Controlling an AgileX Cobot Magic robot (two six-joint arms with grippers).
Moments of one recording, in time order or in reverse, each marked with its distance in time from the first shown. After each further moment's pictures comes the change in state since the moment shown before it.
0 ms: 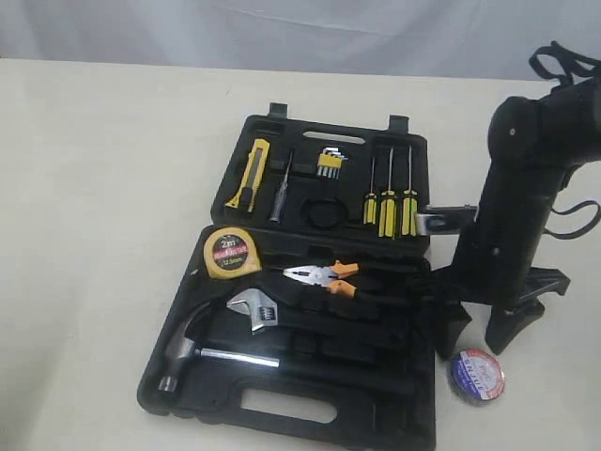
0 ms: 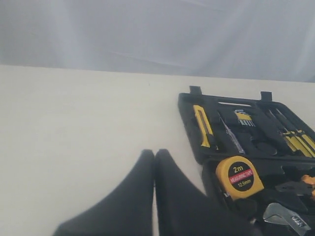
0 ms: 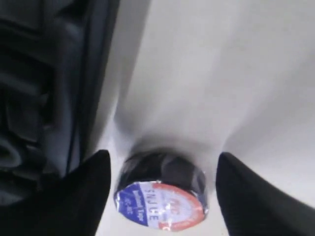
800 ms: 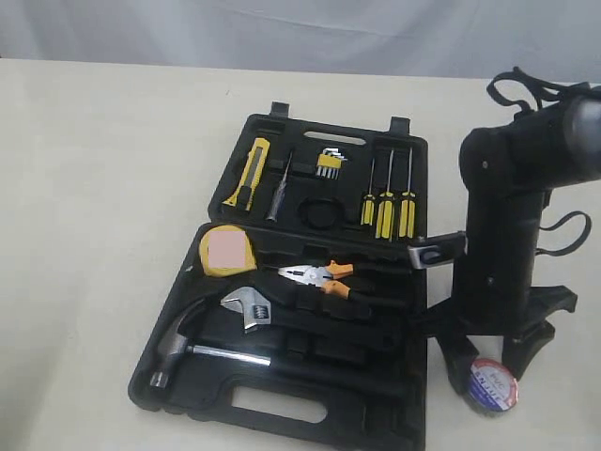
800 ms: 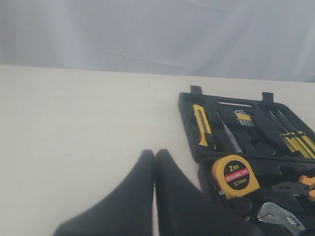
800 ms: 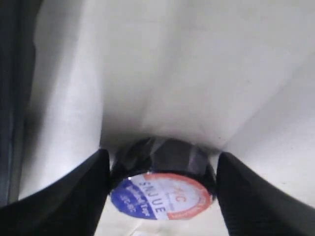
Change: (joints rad) left arm 0.000 0.000 0.000 0.000 0.000 0.000; right arm 0.086 0.000 0.057 -0.120 0.017 0.124
